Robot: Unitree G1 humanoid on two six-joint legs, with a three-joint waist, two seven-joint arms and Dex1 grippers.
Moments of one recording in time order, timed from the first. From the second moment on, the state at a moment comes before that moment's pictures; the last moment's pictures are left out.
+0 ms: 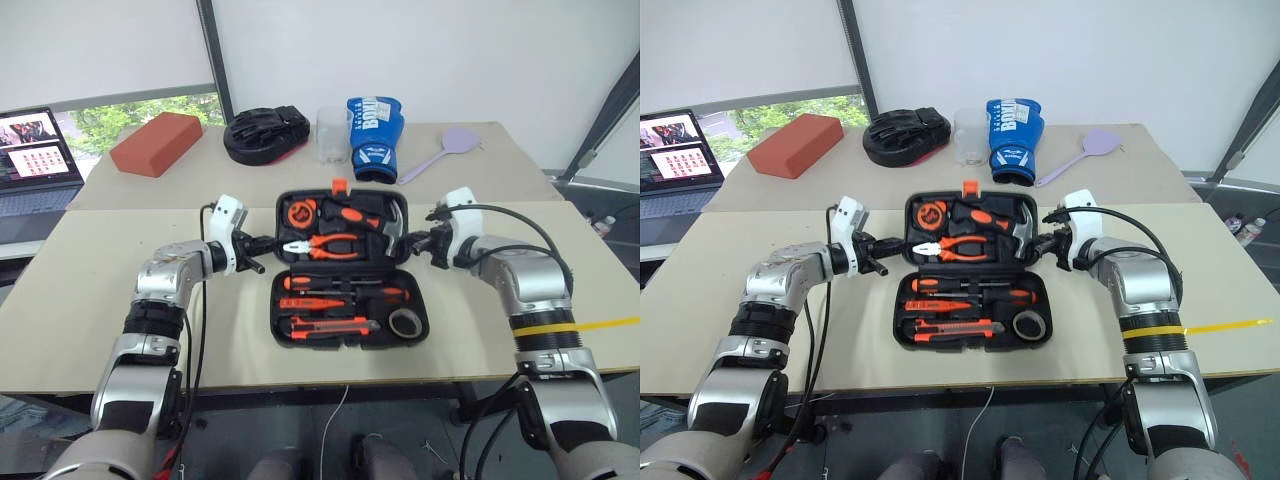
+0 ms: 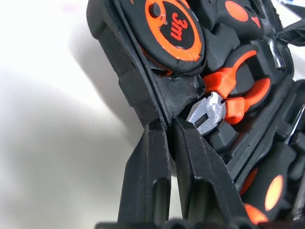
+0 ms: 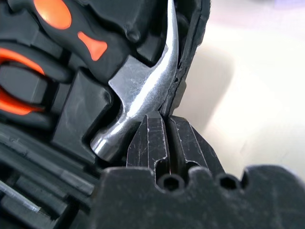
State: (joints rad) left arm -0.82 0.45 0.06 0.54 -0.27 0.42 -0.88; right arm -0.77 -0.52 -0.01 0.26 0.20 0.64 0.58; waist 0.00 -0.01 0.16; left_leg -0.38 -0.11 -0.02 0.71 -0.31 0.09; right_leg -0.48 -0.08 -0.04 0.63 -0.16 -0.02
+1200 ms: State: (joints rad) left arm -0.85 0.67 -0.11 0.63 -0.19 0.17 -1.11; right arm 0.06 -0.99 -0.06 -0.42 0.38 0.29 1.08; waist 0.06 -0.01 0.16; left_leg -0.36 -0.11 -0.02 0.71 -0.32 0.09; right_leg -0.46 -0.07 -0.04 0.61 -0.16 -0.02
